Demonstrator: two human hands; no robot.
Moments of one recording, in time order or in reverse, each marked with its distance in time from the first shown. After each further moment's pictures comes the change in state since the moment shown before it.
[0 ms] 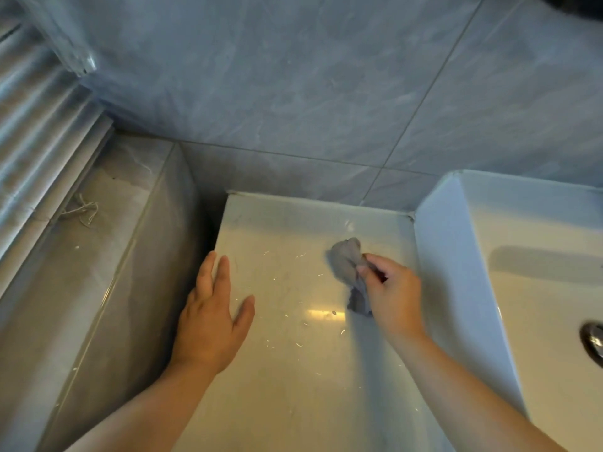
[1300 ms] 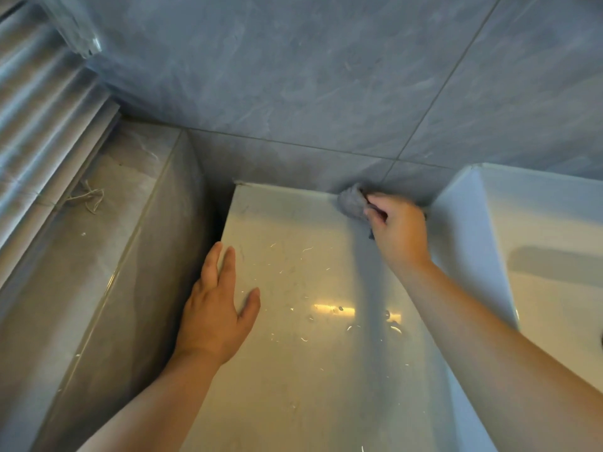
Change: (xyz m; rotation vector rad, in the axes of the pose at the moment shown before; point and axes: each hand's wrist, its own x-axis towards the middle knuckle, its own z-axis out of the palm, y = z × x) left_hand 0.001 -0.002 0.004 -0.010 0.029 -0.012; right_hand 0.089 -0.010 0.009 -0.257 -0.069 -0.302
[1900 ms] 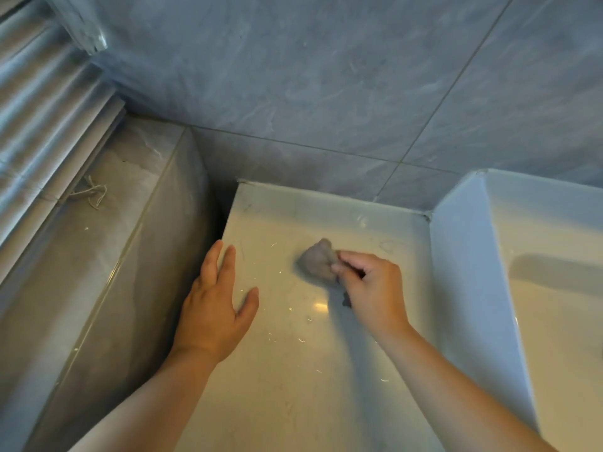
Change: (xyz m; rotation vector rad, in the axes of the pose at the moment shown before) left_hand -0.001 0.001 -0.001 -0.017 0.013 0.002; right_hand -0.077 -0.038 0.011 0.340 -0.126 0.128
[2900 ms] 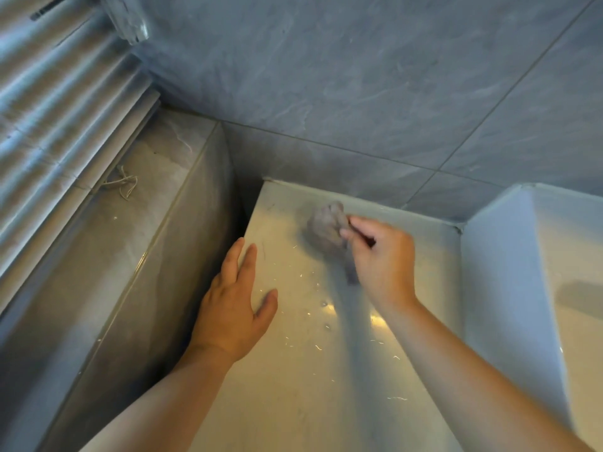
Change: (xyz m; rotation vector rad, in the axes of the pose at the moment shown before) left_hand 0.001 0.000 0.000 -0.017 -0.012 -0.019; right_hand 0.044 -0.032 0.014 -0.029 0.097 -0.120
